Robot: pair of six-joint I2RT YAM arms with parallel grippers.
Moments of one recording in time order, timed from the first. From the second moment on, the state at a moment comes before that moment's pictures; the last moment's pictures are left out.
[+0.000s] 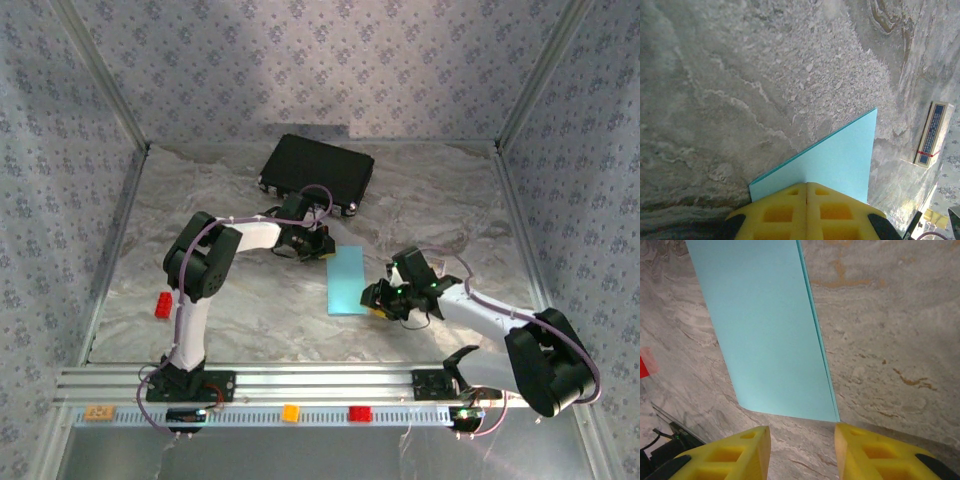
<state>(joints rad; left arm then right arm) -0.59 2.09 1.26 -0.14 0.61 -0.75 0.52 1.22 0.45 -0.27 -0.48 0.91</state>
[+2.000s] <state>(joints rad) -0.59 2.10 1.26 -0.14 0.64 -0.76 0.57 1.30 0.46 -0.14 -0.45 1.00</state>
